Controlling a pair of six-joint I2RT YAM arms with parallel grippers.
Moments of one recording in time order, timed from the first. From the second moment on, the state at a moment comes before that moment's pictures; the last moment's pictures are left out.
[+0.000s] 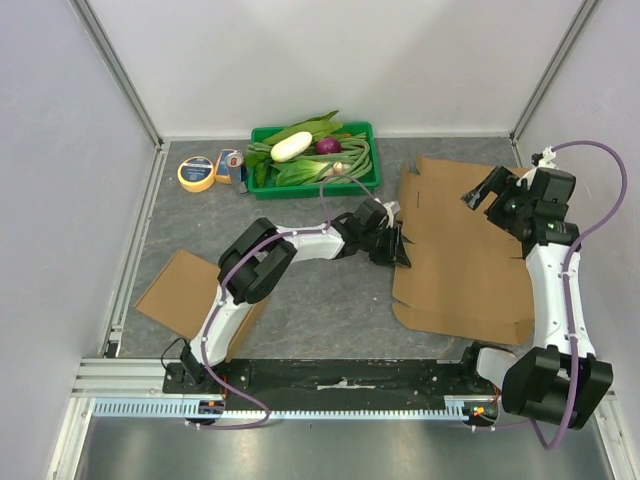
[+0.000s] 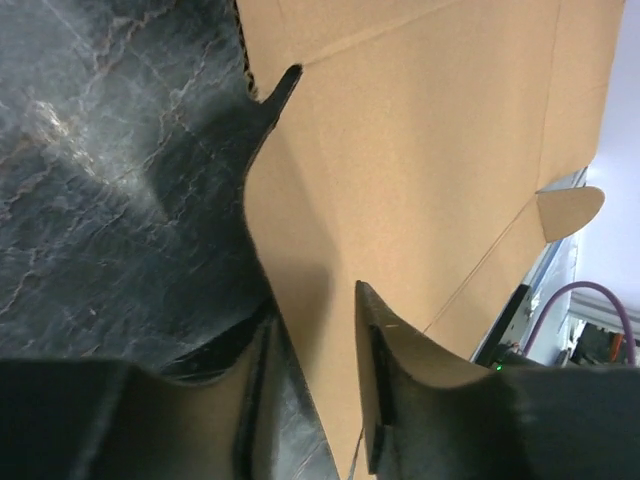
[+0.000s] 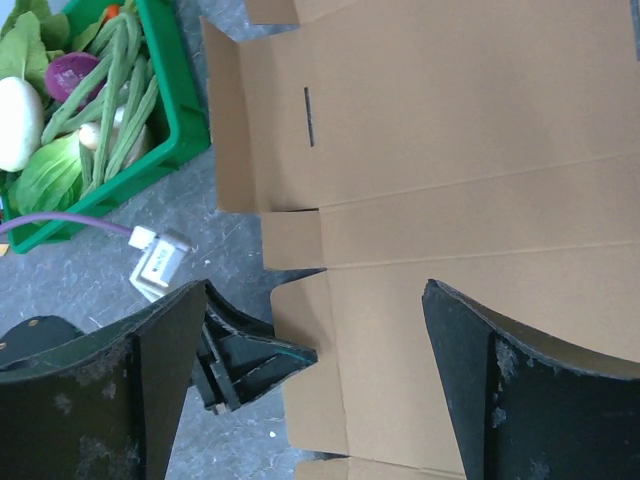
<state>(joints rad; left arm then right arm) -0.86 2.24 1.51 0.02 0.42 -0.76 -0.26 1.14 1.05 -0.53 -0.28 0.42</state>
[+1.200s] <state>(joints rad) -0.60 1.88 1.42 -0.72 0.30 -0.16 0.04 1.65 1.17 -0.30 -0.26 0.38</state>
